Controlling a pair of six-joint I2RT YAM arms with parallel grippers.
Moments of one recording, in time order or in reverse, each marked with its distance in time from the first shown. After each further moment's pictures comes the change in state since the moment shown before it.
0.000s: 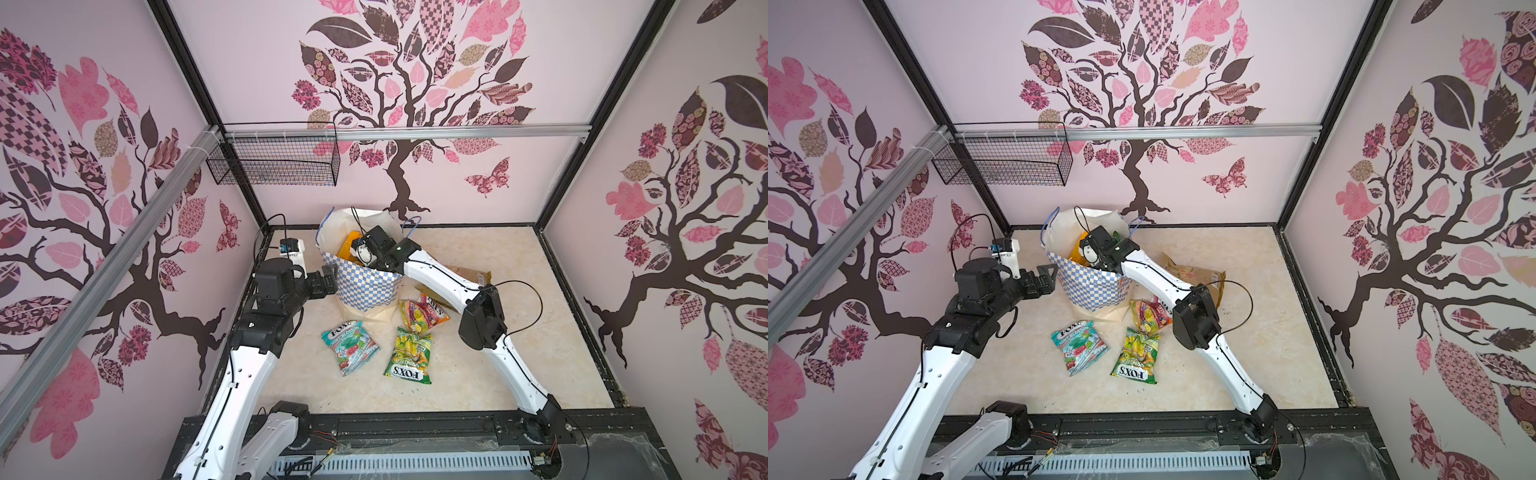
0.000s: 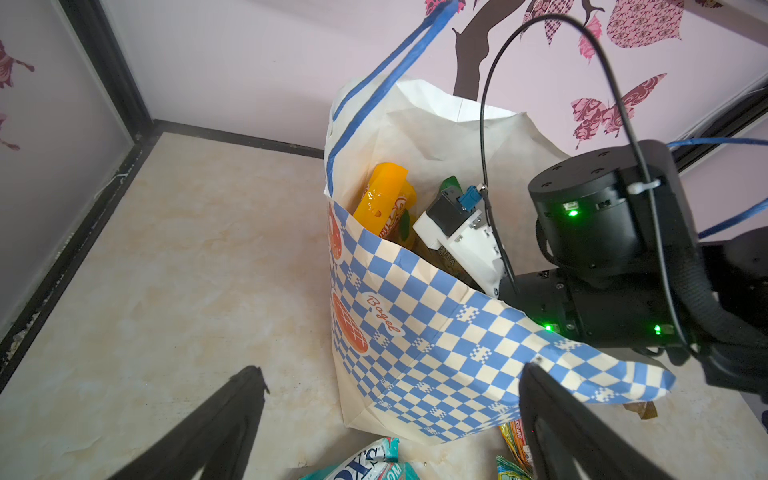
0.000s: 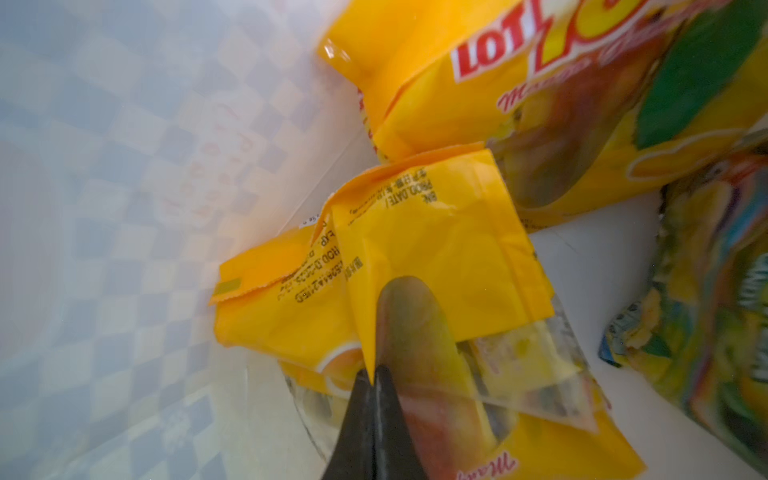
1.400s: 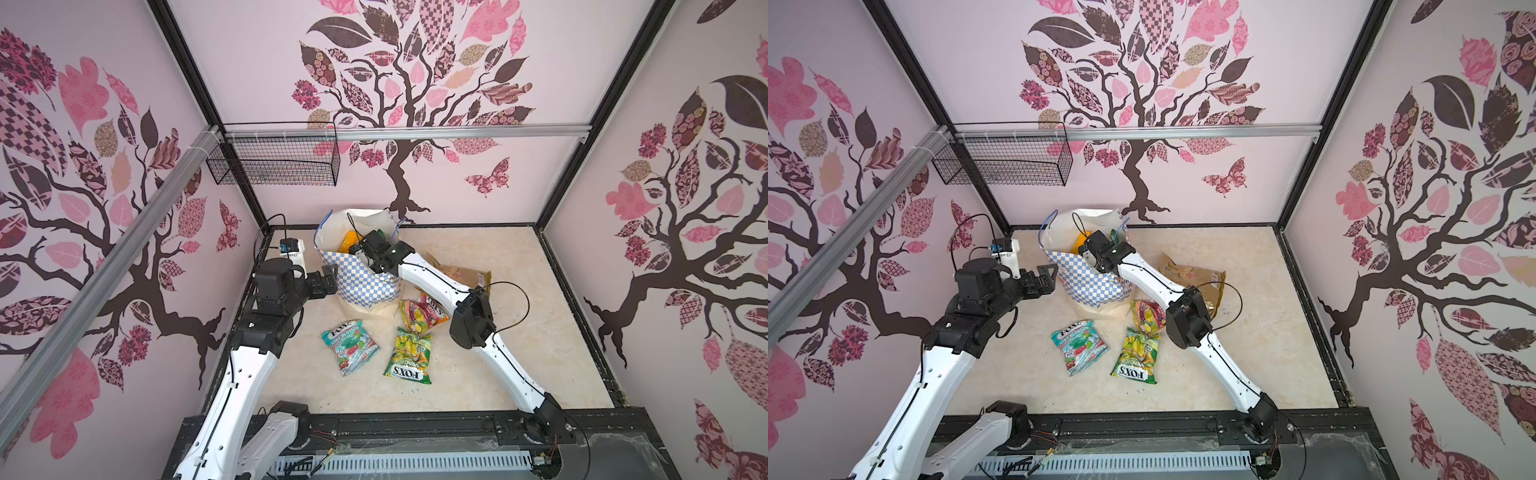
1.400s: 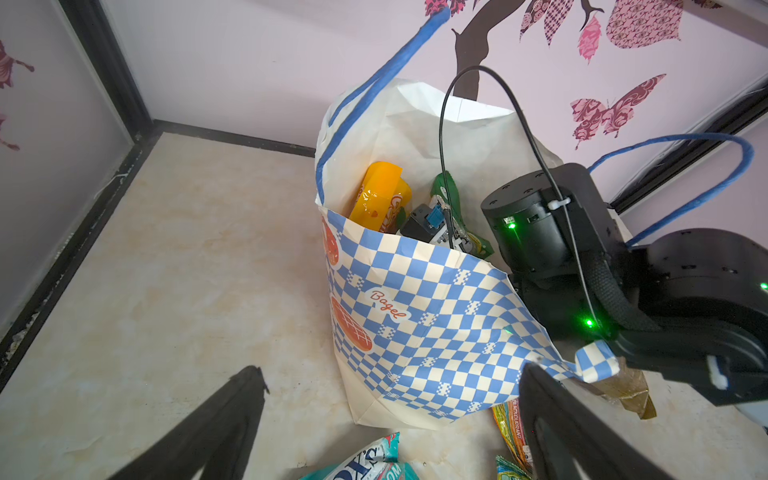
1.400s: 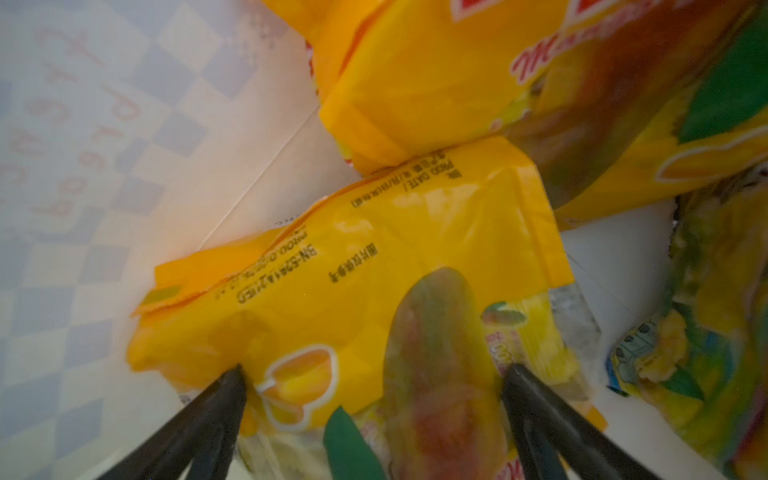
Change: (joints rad) left arm -0.002 -0.001 0.000 0.000 0.000 -0.002; right arm -0.004 0.163 0.152 -0.080 0.050 -0.121
